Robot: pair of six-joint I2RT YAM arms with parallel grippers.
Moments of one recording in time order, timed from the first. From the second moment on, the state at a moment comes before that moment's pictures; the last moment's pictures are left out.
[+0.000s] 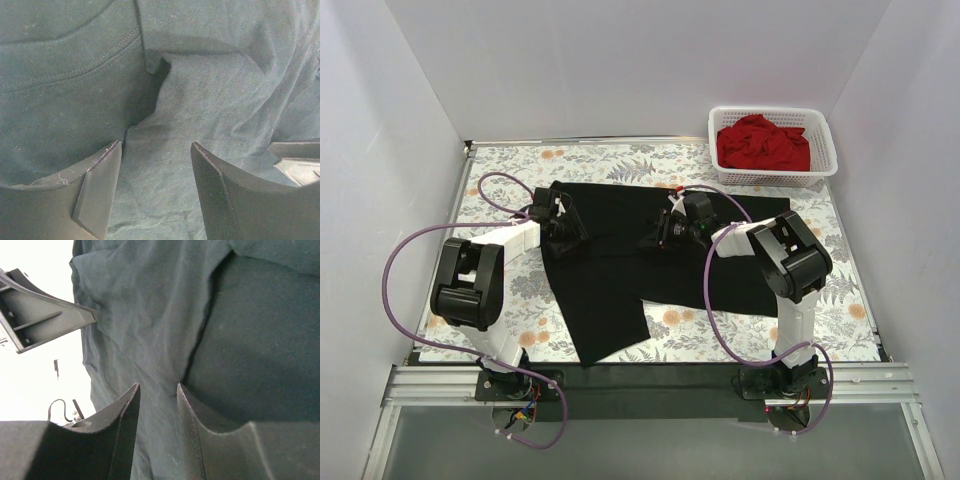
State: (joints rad) left arm -0.20 1.71 0.96 -0.26 0.18 -0.65; right arm 0.53 1.98 1.00 0.37 -0.57 0.81
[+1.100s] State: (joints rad) left arm -0.23 1.69 0.97 -0.30 0.18 -0.66; right arm 0.54 1.99 1.01 0.39 -0.60 0.81
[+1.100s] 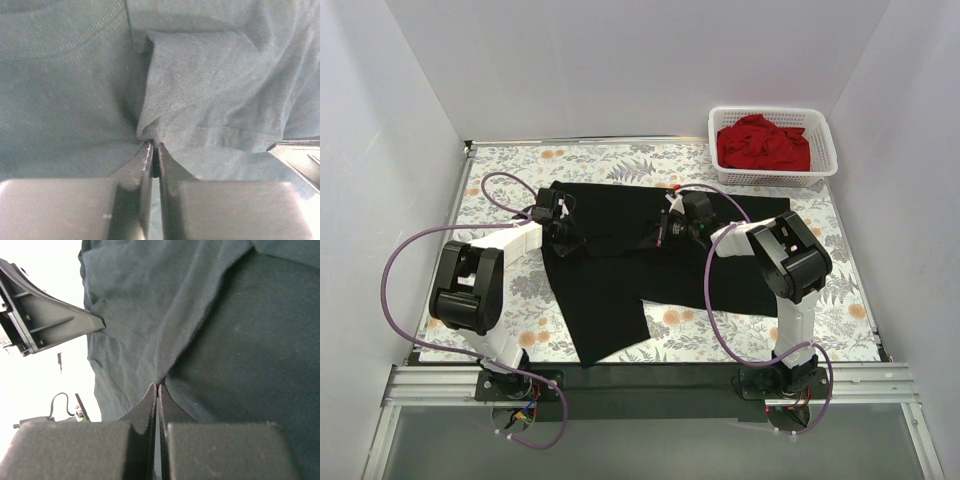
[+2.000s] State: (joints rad) left arm -0.23 1.59 0.85 -0.35 0.26 -0.78; right arm 0.49 1.93 1.01 0.23 -0.62 0.66
